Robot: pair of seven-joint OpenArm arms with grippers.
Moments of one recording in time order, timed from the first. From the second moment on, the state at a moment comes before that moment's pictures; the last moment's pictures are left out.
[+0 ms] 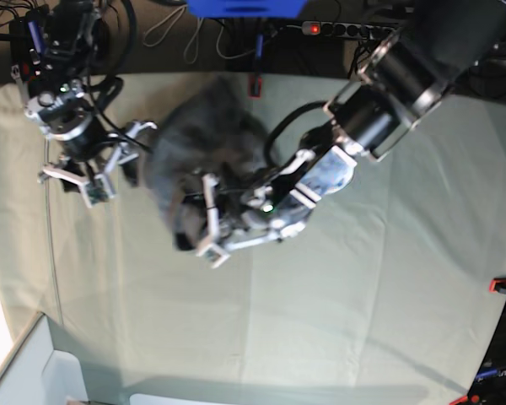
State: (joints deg) left arm -26.7 -1.7 48.6 56.7 -24.6 -7.2 38.2; right arm -16.9 -2.0 20.6 107.0 -14.0 39.4 -28.0
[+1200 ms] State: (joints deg) left arm -32.9 0.3 50.7 65.9 -24.9 -6.9 30.2; right arm -19.5 -2.4 39.4 102.4 -14.2 39.4 -27.7
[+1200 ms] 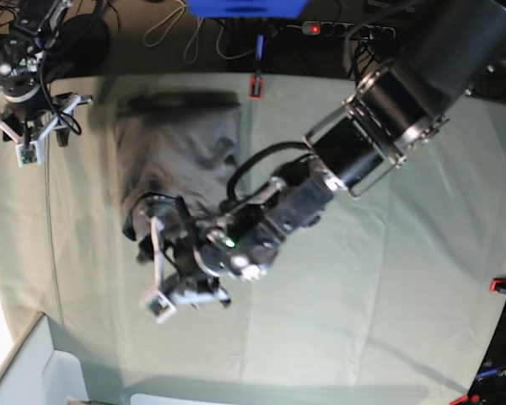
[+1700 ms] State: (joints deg) left arm 1.8 -16.7 9.3 92.7 -24.9 -6.2 31.7; right arm -30.3 -5.7 38.9 102.2 -14.0 39.4 -27.8
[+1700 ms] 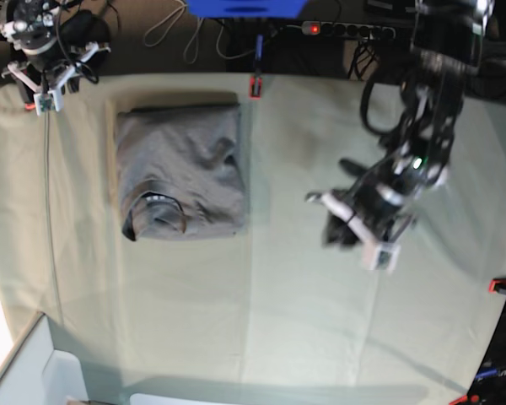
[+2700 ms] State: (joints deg) left arm 29.6 -10.0 -16.8 66.3 -11.1 -7.0 29.7; right arm -34.0 -3.7 34.6 61.0 -13.7 39.2 -13.5
